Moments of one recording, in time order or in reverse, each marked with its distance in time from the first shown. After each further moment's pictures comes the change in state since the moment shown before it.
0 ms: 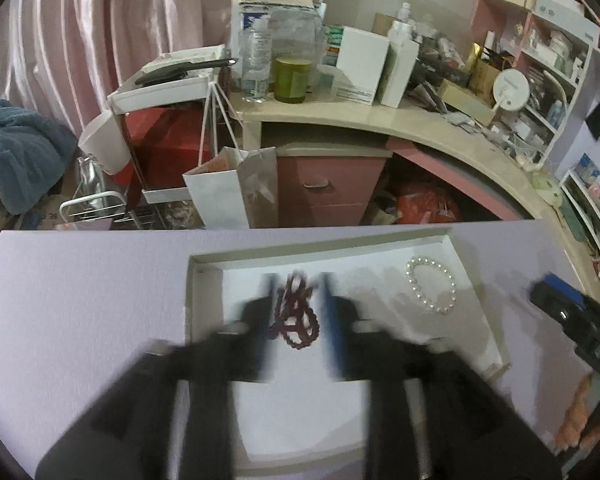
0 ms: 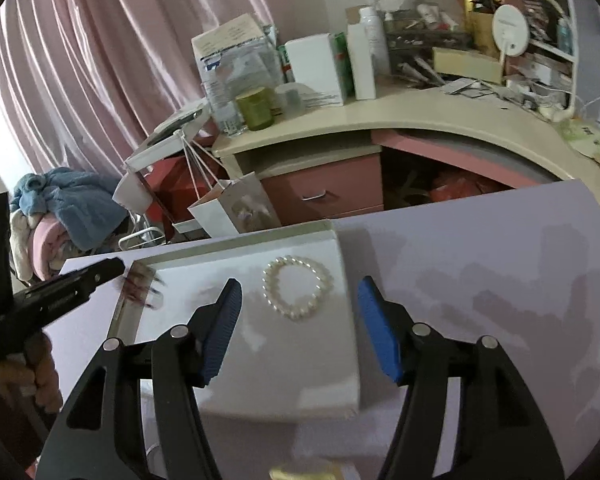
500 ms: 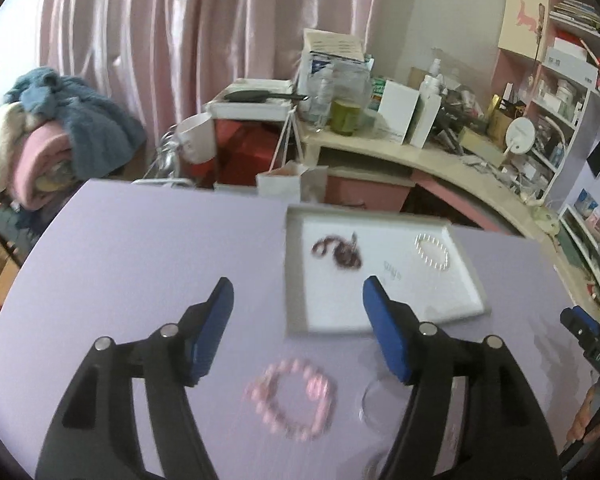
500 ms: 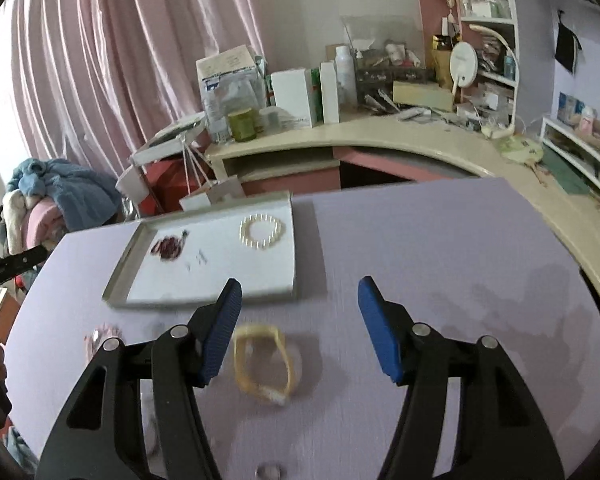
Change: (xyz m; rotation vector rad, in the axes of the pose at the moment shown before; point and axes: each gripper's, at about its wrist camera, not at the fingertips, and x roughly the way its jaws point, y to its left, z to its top) left arm -0.154 0.033 -0.110 -0.118 -0.131 0.109; right arm -0.116 -0.015 -0.086 -0.055 -0.095 -0.090
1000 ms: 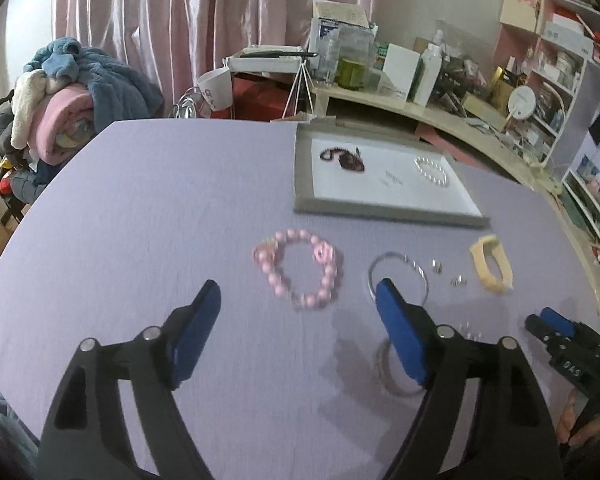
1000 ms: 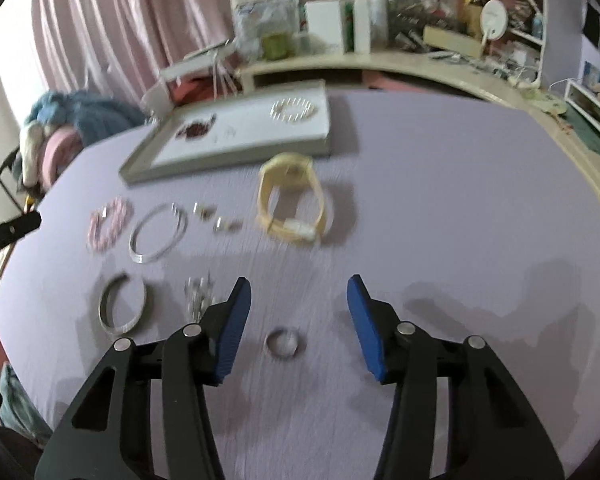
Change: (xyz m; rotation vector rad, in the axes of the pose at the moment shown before) left arm -0.035 -0.005 -0.110 -0.004 0.074 0.034; right arm 0.007 0.017 -0.101 -0.104 0.192 0.058
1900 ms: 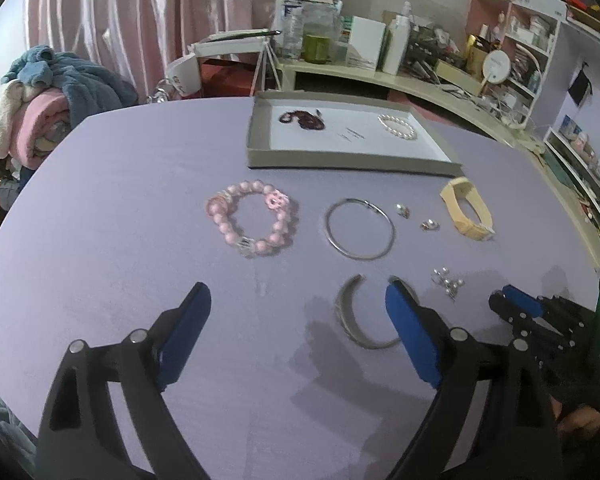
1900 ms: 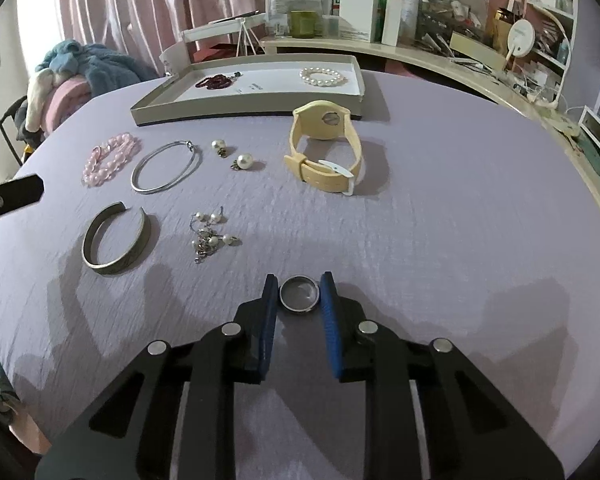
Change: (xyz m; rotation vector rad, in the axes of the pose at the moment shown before) left arm 0.005 -0.039 -0.035 0.089 0.057 -0.051; right arm 0.013 0.023 -0.032 -0.126 0.029 -0.038
